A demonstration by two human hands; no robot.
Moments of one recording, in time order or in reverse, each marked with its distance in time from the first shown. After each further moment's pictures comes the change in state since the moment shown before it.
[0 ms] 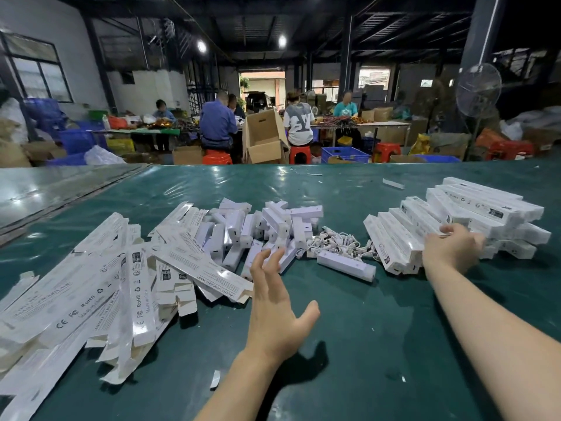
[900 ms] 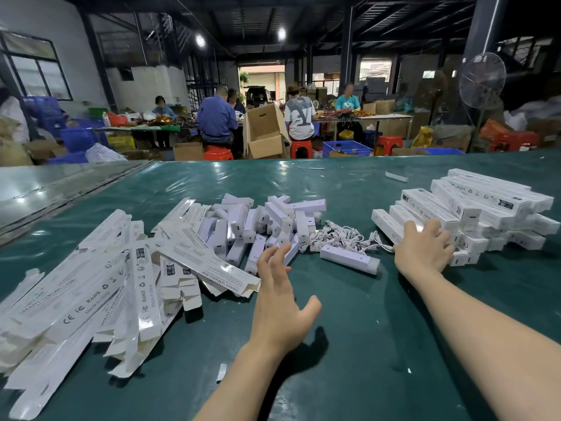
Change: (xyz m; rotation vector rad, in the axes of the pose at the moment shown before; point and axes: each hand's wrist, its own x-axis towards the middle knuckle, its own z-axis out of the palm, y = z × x) left_hand 0.001 -0.005 0.000 0.002 -0.077 -0.075; right_hand -0.020 0.014 0.026 -0.859 -0.269 -0.435
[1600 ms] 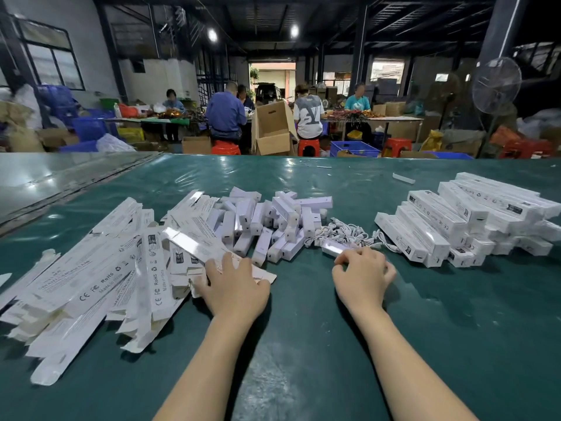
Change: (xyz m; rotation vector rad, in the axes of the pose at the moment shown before) left_hand 0.017 -0.027 -0.044 0.784 -0.065 -0.525; right_hand -0.113 -0.060 -0.013 0.456 -0.096 -0.231
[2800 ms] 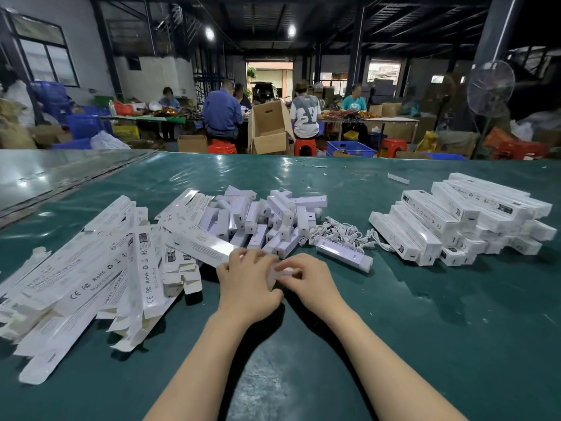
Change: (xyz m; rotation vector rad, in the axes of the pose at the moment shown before) left_hand -0.003 0.010 0.008 -0.141 0.032 0.389; right_hand -0.017 -0.032 0.006 0.527 -0.389 -0.361
